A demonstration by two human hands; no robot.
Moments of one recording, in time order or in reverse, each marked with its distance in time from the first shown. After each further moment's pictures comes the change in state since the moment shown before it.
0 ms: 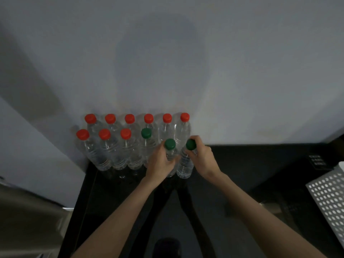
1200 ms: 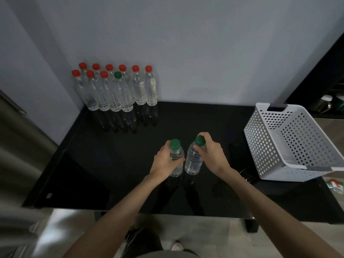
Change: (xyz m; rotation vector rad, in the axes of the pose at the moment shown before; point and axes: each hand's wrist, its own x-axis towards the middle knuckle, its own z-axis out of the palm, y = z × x) left_hand -0.297 0.179 0.150 0.019 -0.115 -0.237; right_hand -0.302 0.142 -0.161 -0.074 -0.062 -0.065
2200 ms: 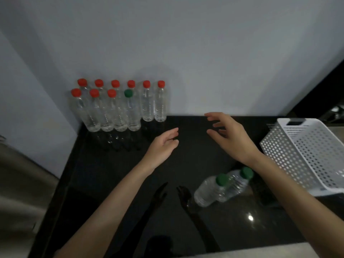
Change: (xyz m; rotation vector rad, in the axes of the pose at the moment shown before) left_hand 0.099 -0.001 -0.166 -0.382 -0.273 -0.005; right_hand 0.103 -0.114 -0.003 -0.075 0.142 -0.189
